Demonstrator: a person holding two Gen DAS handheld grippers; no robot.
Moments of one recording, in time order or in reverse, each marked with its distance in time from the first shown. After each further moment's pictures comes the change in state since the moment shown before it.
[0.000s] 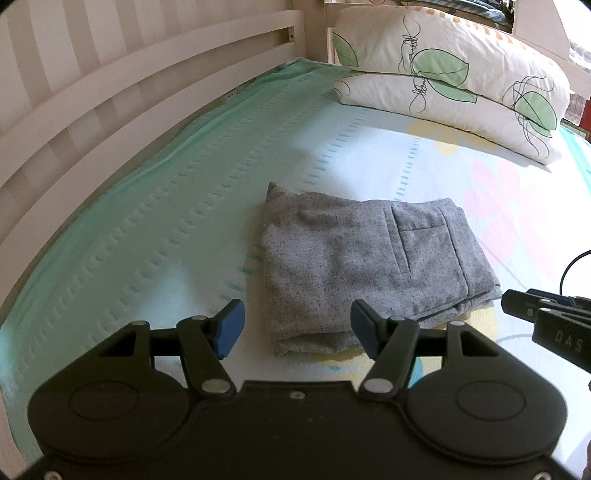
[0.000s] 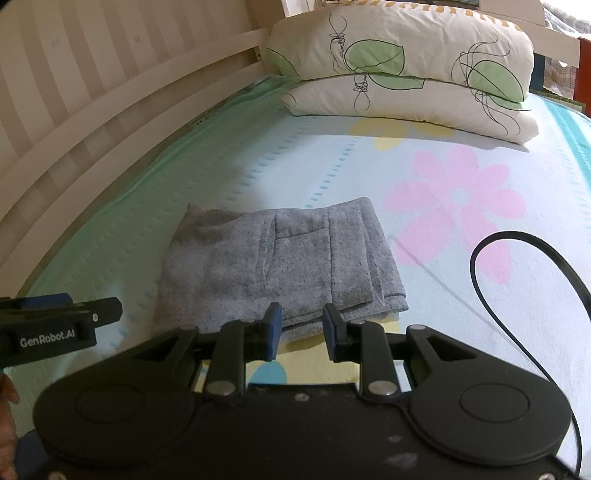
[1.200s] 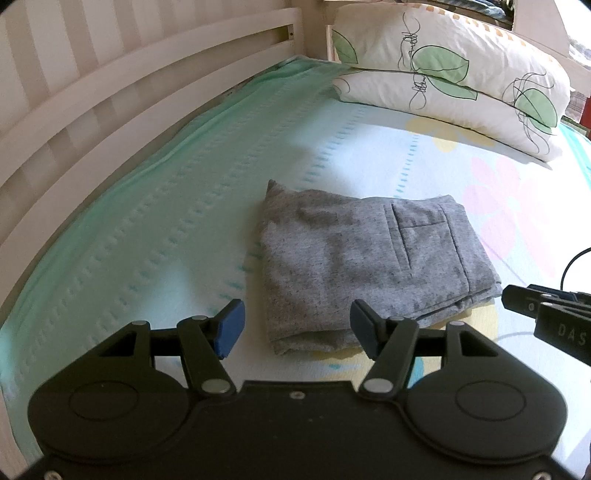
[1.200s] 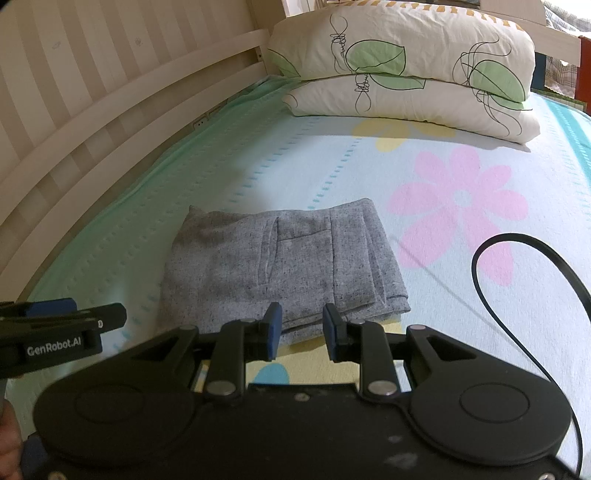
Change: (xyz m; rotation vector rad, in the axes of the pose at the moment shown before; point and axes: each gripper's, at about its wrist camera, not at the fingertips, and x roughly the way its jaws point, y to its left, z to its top) left arm 0.001 -0.001 0.001 0.005 0.008 0.001; right arm 0.000 0.001 0.002 0.004 0.002 0.006
